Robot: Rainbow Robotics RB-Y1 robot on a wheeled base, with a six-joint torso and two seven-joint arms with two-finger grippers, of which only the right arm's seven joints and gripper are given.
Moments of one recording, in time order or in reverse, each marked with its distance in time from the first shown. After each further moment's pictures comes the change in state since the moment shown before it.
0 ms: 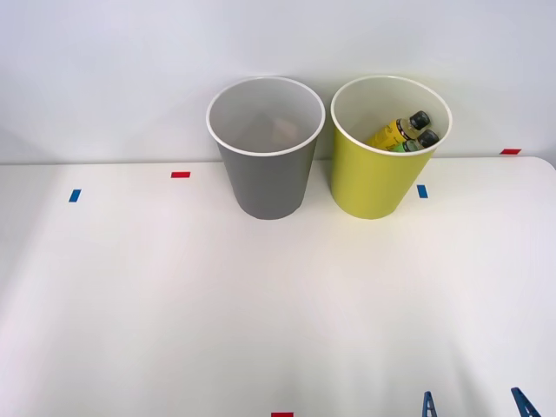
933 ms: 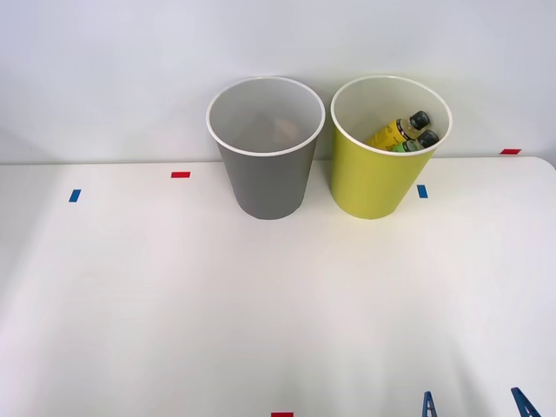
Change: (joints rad) arm 0.000 0.000 0.000 0.000 0.000 0.000 0.000
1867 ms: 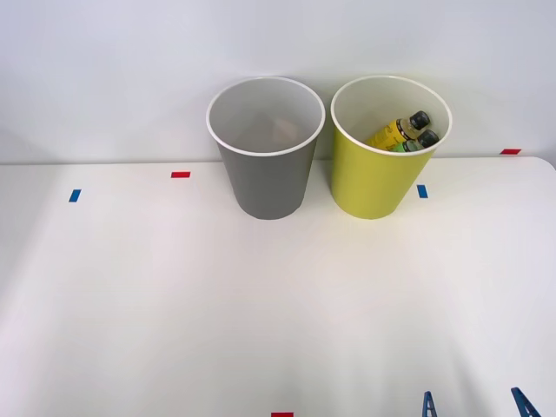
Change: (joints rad) arm 0.000 0.000 0.000 0.000 0.000 0.000 0.000
